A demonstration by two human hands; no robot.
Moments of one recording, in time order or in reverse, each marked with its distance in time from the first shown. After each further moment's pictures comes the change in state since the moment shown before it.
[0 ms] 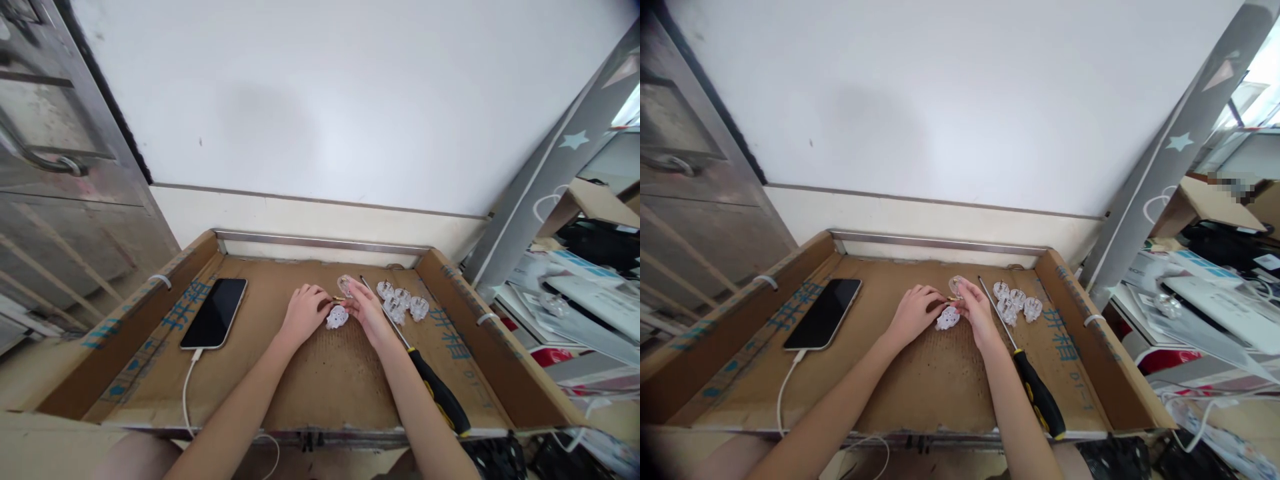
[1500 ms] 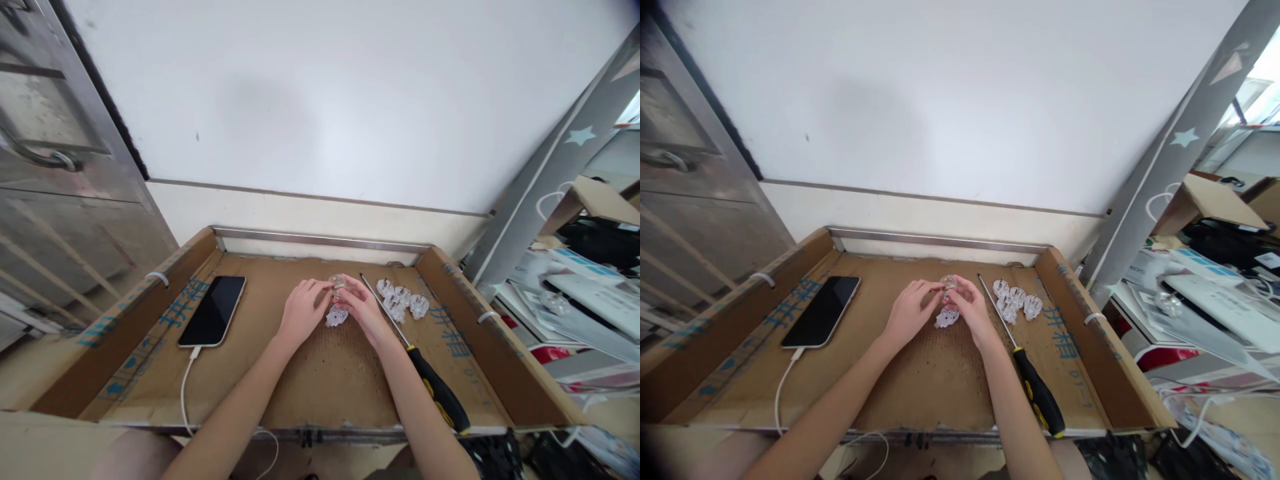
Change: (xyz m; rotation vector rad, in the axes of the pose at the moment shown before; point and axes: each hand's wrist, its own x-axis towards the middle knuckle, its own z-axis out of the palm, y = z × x) left_hand -0.003 0.008 -0.008 -0.138 0.229 0.056; right_hand -0.004 -0.002 0.005 0.031 -0.110 -0.073
